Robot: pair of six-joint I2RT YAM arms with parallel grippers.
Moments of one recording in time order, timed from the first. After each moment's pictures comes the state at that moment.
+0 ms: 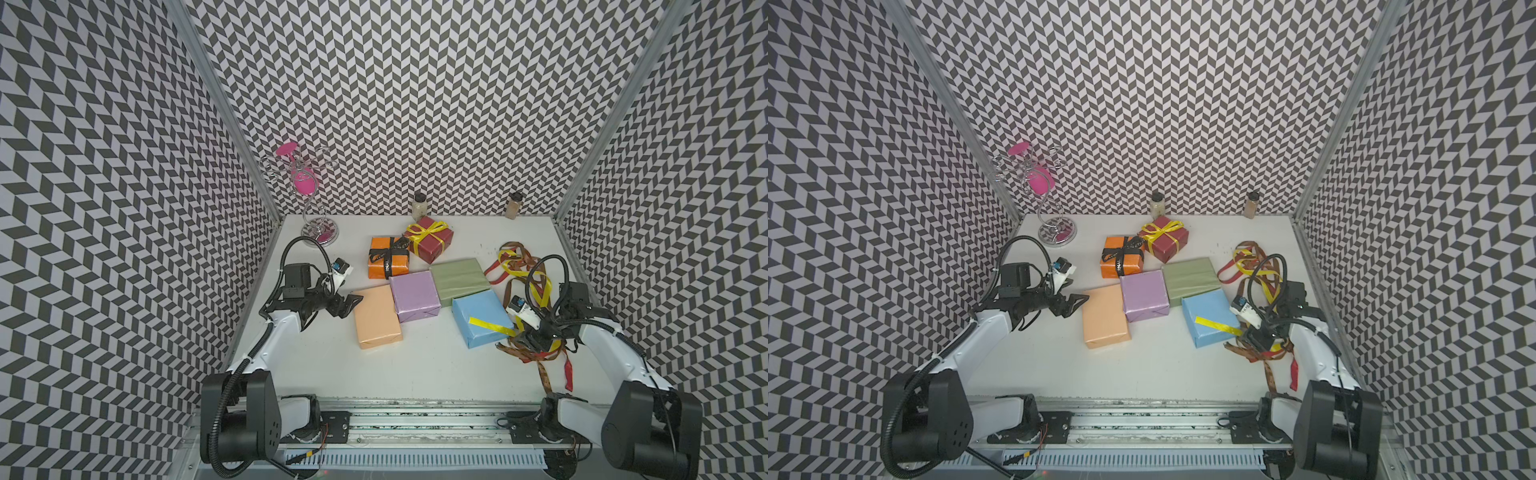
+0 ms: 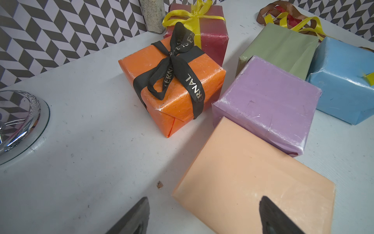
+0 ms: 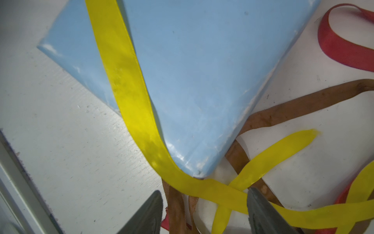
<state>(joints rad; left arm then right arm) 0.03 1.25 0.72 -0.26 0.66 0.53 -0.21 1.19 0.67 -0.80 -0.48 -1.11</state>
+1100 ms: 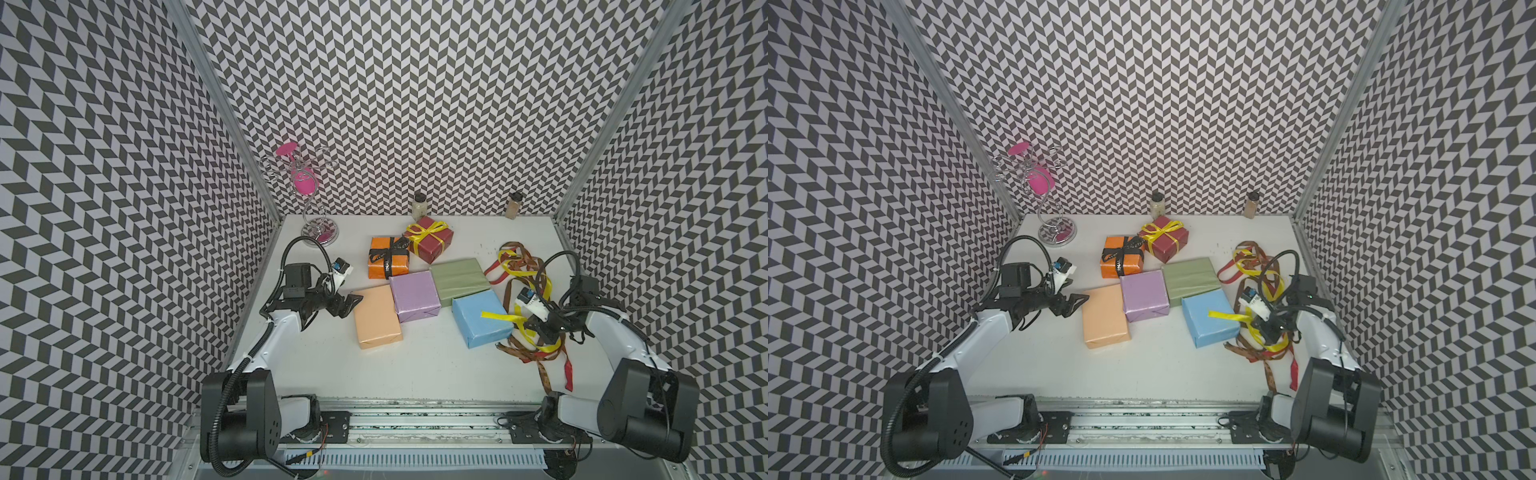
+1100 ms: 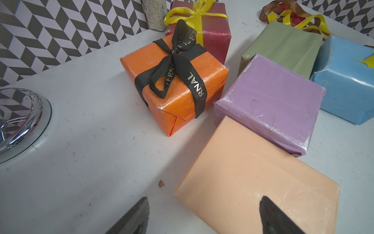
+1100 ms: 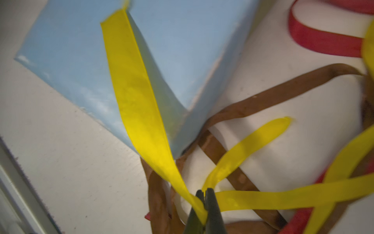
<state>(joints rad) 0.03 1.25 0.72 -0.26 0.65 0.53 -0.35 1.28 0.79 -0.84 -0.50 -1.13</state>
